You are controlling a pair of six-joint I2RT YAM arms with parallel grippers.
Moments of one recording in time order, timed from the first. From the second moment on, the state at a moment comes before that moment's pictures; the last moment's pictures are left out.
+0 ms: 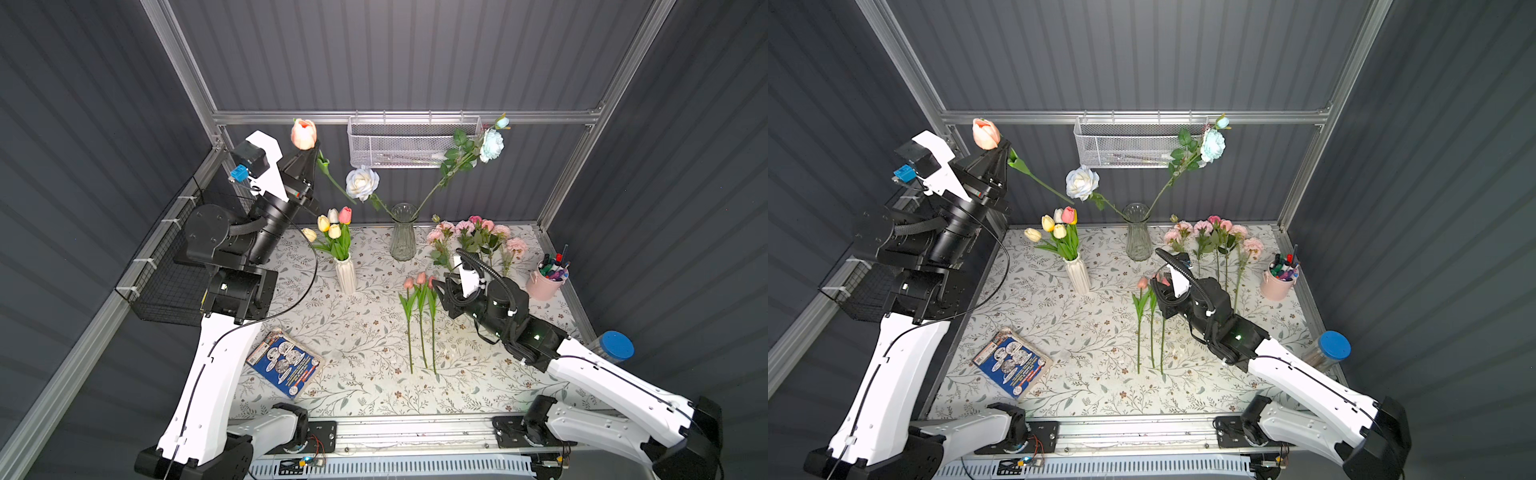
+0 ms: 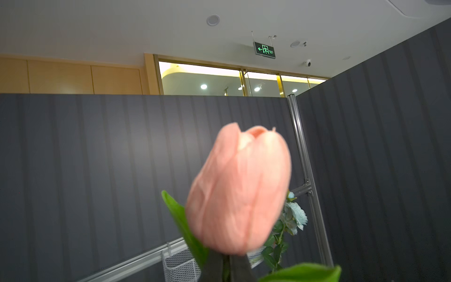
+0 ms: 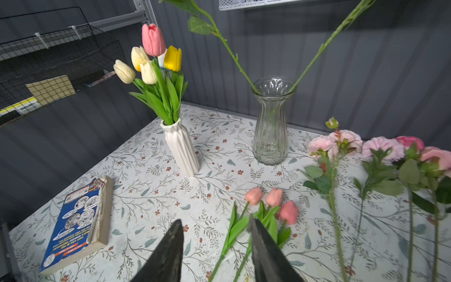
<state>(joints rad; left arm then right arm) -0.32 1.18 1.67 0.06 0.33 -0.02 0.79 1.00 0.84 -0.06 0.18 0.18</state>
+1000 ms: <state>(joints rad) -0.55 1.85 1.45 -0.62 0.43 -0.40 0.79 0.91 0.84 -0.17 0.36 0.10</state>
